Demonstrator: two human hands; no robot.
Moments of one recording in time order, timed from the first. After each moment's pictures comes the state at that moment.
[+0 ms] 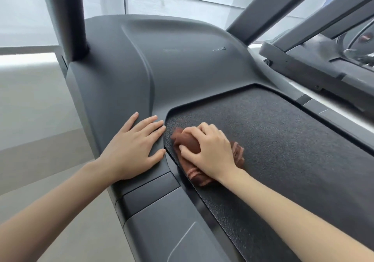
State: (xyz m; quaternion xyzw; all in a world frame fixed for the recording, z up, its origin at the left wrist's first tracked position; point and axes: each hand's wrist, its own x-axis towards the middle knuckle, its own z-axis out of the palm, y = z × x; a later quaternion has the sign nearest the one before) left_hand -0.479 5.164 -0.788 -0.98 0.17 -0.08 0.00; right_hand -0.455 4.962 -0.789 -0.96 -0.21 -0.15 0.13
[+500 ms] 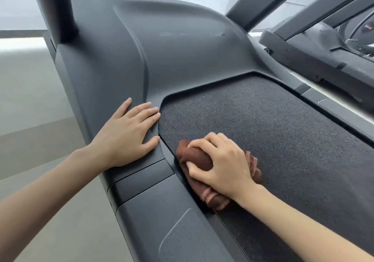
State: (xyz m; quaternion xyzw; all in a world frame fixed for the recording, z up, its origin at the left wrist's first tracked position) left_hand -0.478 5.163 -0.789 -0.98 0.17 -0.09 -0.01; right_hand -0.501 4.929 -0.790 -0.94 -0.26 -0.16 0.15
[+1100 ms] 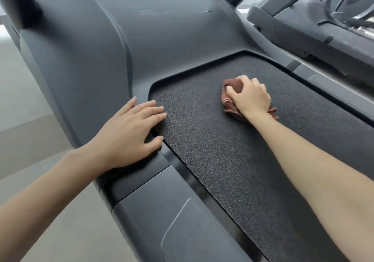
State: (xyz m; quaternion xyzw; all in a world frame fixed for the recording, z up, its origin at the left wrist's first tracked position) left_hand -0.479 5.146 -0.791 -0.96 0.25 -0.06 -0.12; right_hand -0.355 4.850 -0.793 -0.98 0.08 -0.17 0.08
